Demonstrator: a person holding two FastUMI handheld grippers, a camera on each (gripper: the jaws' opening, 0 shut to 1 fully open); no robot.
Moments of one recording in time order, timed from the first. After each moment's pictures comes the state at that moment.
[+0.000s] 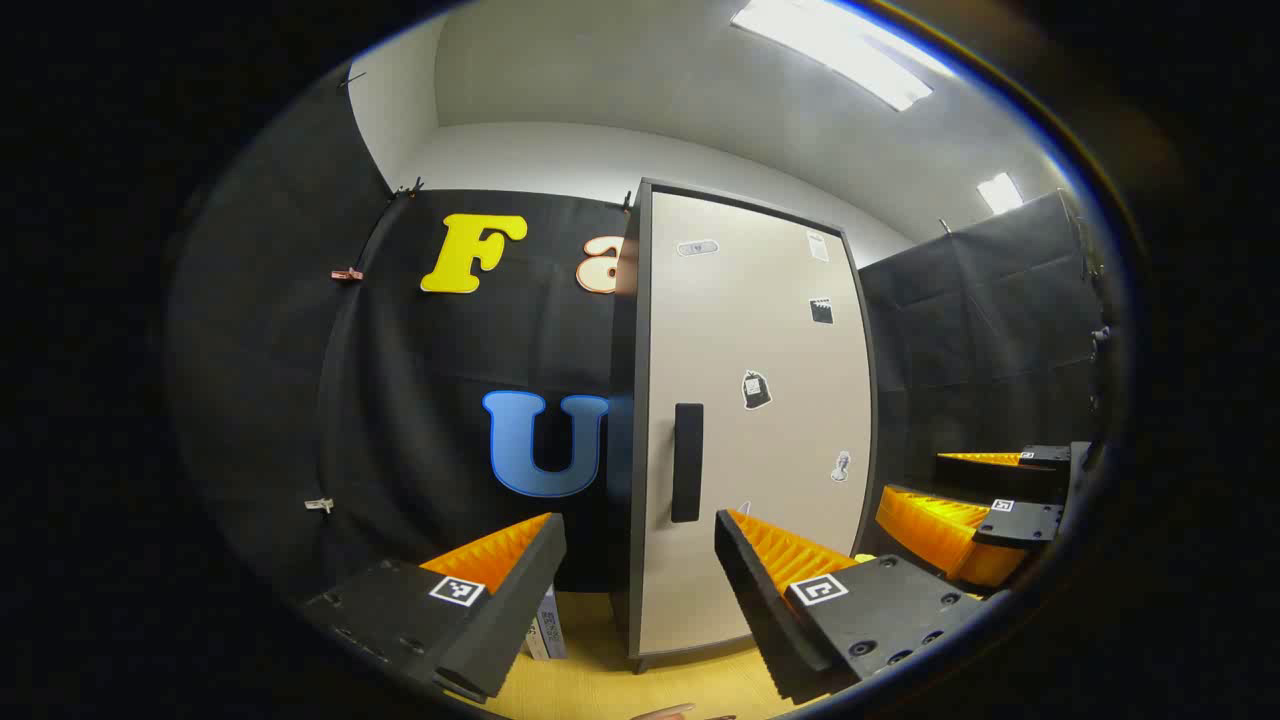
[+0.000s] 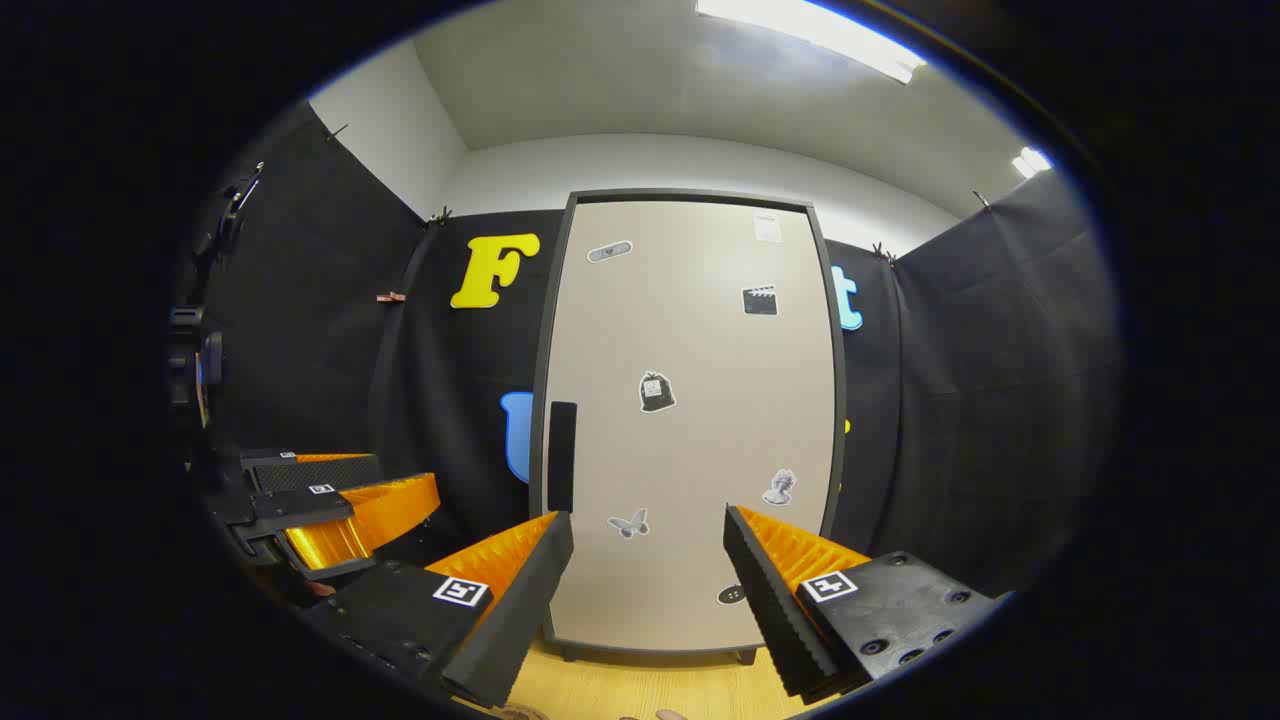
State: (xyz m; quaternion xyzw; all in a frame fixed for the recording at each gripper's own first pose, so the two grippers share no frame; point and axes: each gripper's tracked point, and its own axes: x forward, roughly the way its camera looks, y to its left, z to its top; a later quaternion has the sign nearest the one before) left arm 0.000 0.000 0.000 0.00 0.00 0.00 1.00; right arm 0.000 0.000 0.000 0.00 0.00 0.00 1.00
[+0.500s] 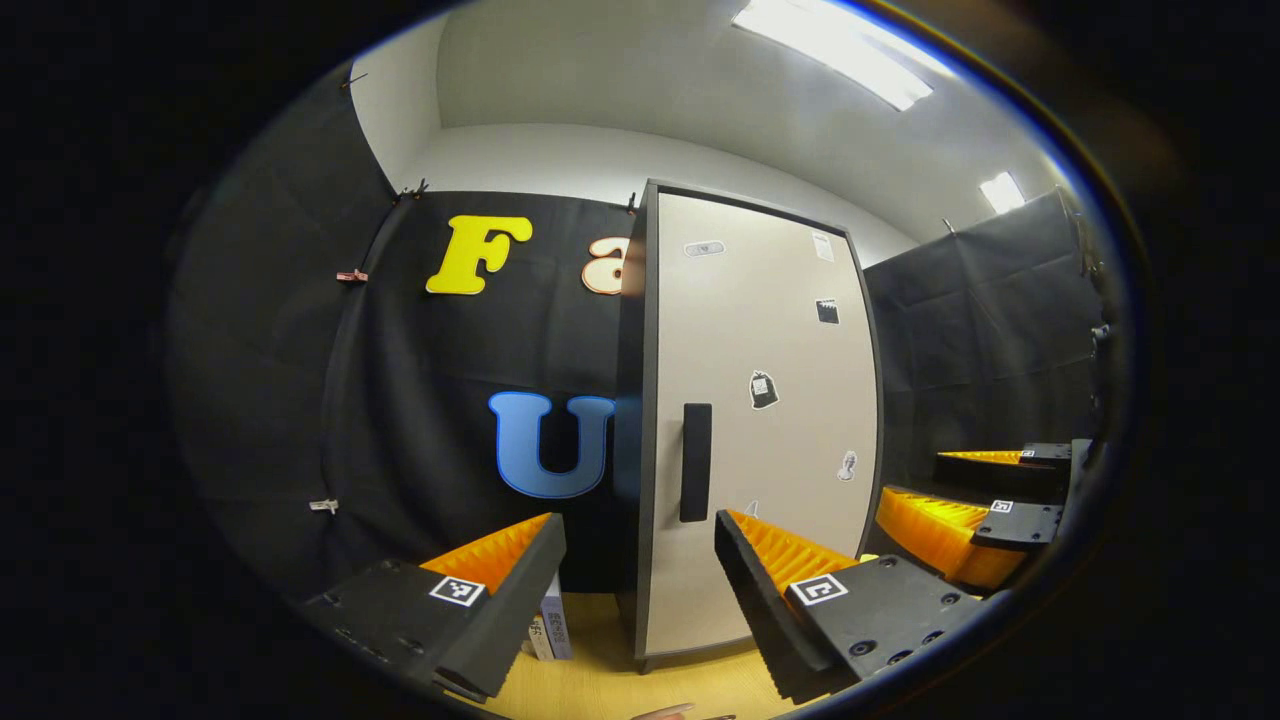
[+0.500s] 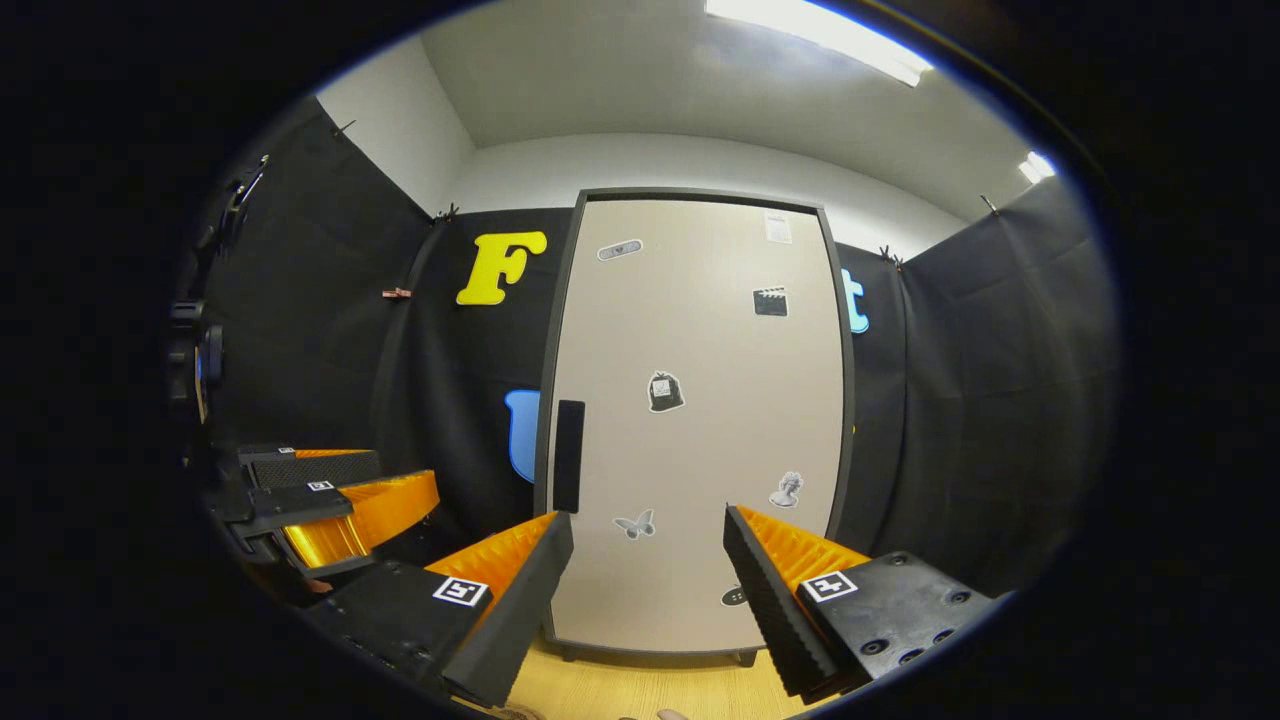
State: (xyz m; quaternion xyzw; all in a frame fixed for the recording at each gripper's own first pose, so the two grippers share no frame) left arm -0.001 0.008 -0.001 0.00 0.00 0.01 1.00; right arm 0.004 0.008 -0.001 -0.01 0.00 0.01 1.00
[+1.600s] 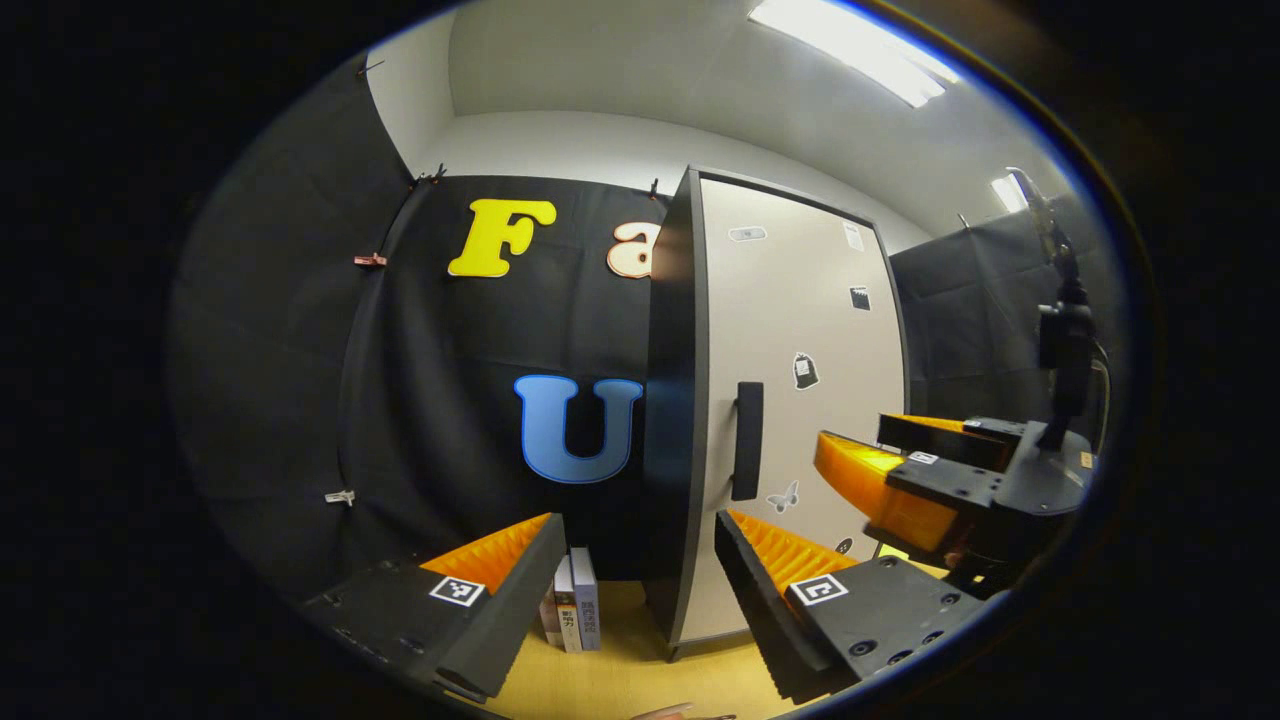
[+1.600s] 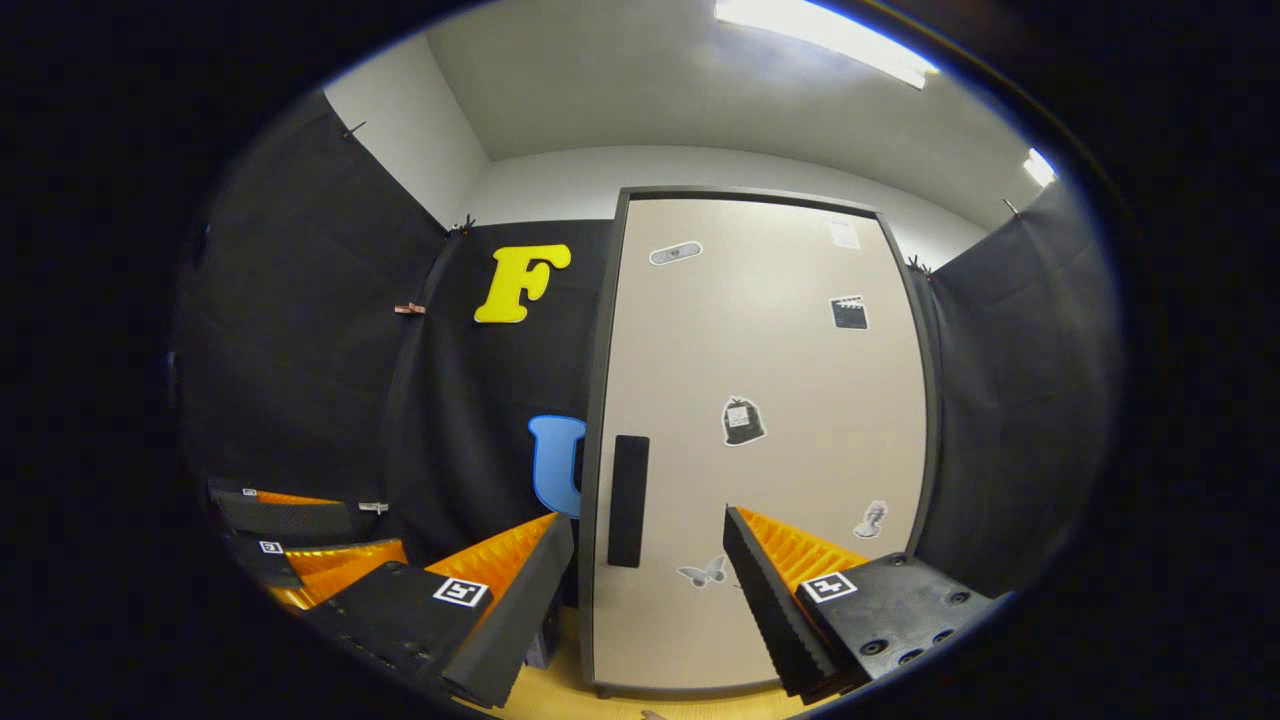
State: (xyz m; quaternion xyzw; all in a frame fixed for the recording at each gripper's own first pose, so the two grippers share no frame) left arm -0.009 0.068 -0.022 -0.01 0.02 0.02 1.00; right arm 0.092 0.088 0.003 0.01 -0.03 0.04 1.00
